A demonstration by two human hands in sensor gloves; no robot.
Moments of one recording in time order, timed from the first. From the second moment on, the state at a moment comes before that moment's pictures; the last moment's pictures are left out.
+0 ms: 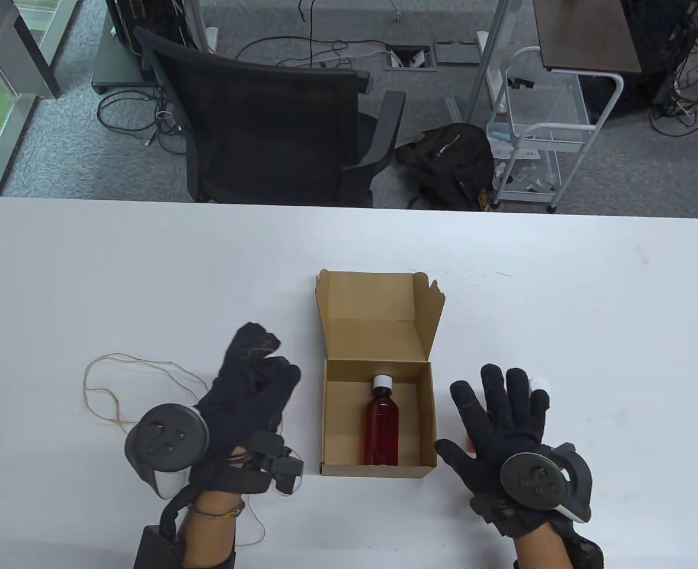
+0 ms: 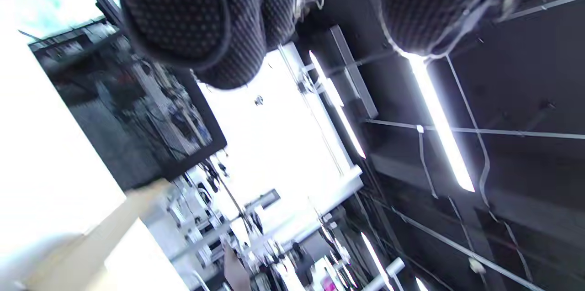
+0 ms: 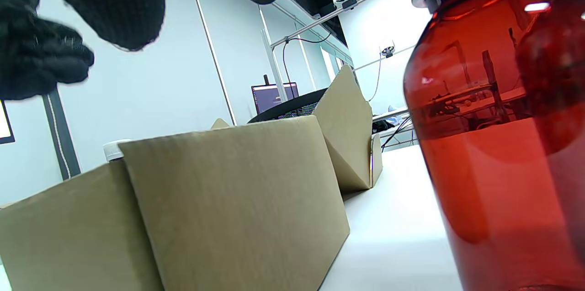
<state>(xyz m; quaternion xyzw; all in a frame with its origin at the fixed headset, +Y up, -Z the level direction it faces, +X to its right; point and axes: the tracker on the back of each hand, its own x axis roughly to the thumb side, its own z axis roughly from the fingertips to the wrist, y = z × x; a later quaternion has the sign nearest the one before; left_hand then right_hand) -0.199 -0.635 -0.167 0.20 -0.03 0.51 0.84 0.214 -0.705 -0.158 0.20 -0.10 0.95 0.23</state>
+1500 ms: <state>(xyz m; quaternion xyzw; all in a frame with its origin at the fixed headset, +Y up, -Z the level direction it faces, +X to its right) -0.122 -0.638 -0.187 0.04 -0.09 0.40 0.91 0.216 -0.704 -0.159 0.20 -0.10 0.94 0.24</state>
